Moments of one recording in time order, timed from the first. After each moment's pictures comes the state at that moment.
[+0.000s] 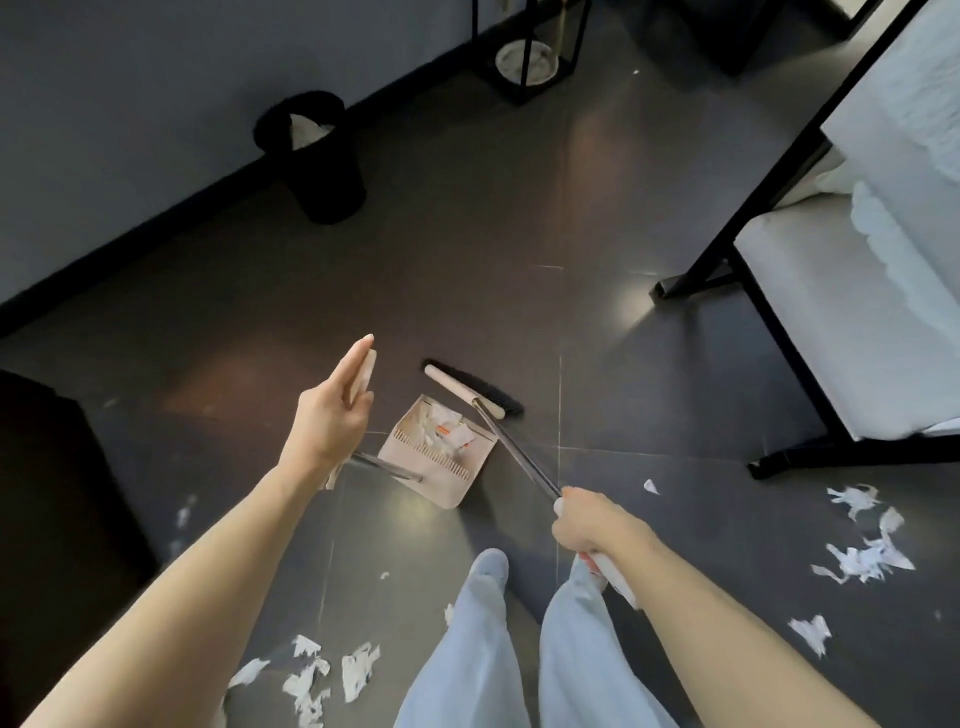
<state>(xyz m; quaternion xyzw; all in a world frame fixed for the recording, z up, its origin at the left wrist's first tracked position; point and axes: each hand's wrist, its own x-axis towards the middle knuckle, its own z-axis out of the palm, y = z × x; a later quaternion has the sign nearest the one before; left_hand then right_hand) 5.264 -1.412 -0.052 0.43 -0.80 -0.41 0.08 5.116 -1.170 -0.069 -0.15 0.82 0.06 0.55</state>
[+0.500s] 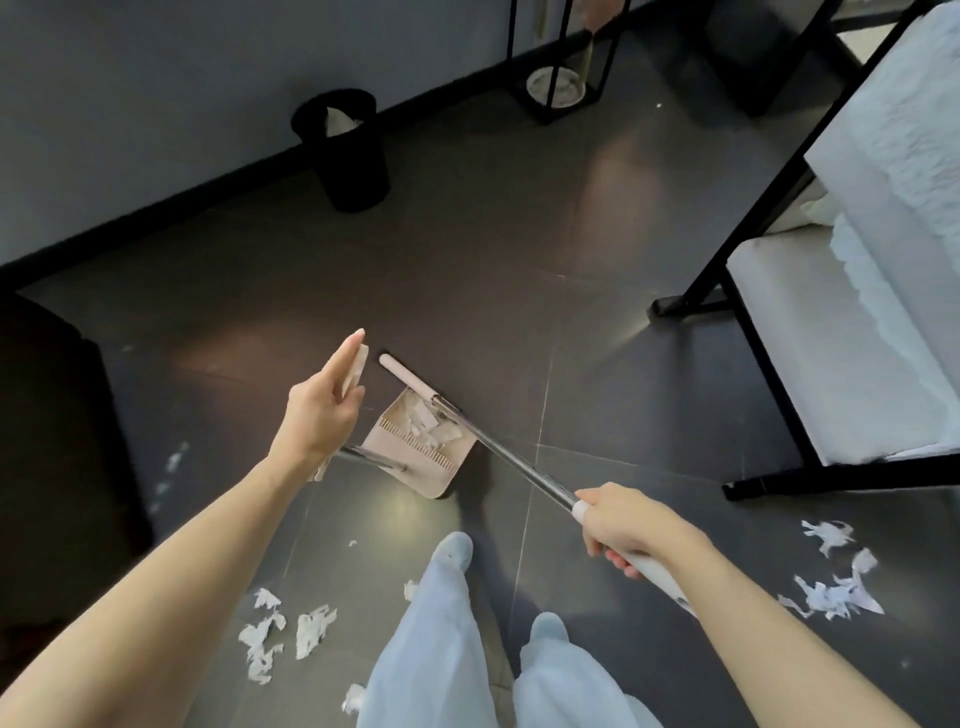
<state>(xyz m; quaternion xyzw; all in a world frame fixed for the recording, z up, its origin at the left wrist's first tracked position) 5.291 -1.304 -0.040 0.47 -0.78 -0.40 0.13 5.088 -1.058 -0.006 -0.21 0.78 0.02 0.59</state>
